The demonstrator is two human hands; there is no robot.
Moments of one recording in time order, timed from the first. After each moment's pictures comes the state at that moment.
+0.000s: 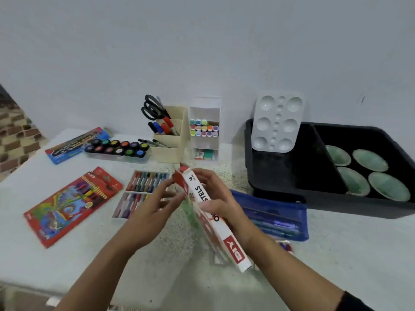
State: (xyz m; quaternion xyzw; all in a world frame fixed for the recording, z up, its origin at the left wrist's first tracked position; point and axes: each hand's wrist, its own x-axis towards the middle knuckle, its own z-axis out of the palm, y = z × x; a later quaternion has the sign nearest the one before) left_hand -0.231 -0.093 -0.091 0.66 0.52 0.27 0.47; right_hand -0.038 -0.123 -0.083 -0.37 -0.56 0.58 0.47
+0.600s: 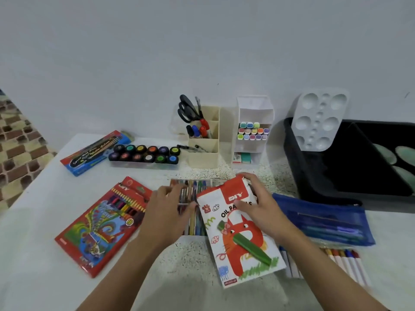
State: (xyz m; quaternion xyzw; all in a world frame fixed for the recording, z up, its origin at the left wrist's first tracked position) left_hand -0.330 -0.004 -0.127 0.76 0.60 0.13 0.21; right_hand -0.106 -0.067 -0.102 -0.63 -0.44 0.48 0.42
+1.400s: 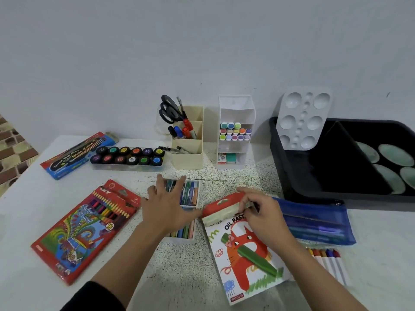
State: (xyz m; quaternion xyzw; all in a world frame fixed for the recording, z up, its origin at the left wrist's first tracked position) left_hand -0.283 0.022 -0.143 0.78 0.62 -0.06 0.11; right_hand -0.061 -0.082 -0.135 -0.70 -0.53 0.29 0.38
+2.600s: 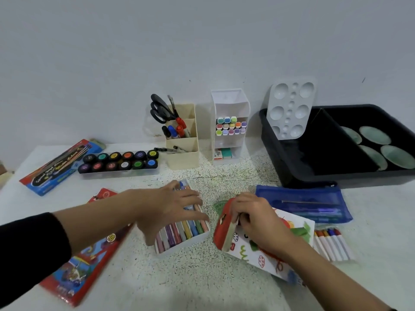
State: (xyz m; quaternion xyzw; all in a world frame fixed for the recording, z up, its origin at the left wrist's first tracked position) left_hand -0.305 0.071 -0.097 0.96 -0.01 -0.29 -0.04; right_hand -0.092 -0.088 -0.139 -0.63 -0.70 0.13 0.30
